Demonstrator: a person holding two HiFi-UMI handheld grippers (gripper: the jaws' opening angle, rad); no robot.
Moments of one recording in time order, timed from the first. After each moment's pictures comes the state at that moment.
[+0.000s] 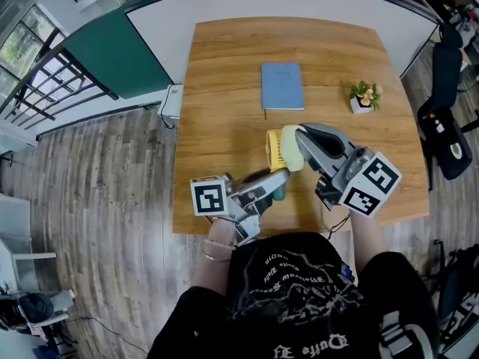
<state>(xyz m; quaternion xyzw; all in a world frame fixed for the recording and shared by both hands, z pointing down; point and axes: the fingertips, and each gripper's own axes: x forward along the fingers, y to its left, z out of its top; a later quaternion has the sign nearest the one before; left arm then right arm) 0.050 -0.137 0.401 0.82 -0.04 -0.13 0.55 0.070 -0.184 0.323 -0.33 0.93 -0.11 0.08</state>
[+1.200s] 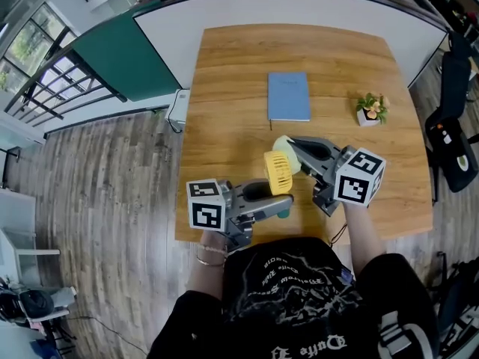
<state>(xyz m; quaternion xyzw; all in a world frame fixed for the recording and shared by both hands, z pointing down) 0.057 -0.123 0.376 0.92 0.01 -0.04 0.40 0.059 -0.219 0.379 -0.27 0.93 -0.24 0.04</state>
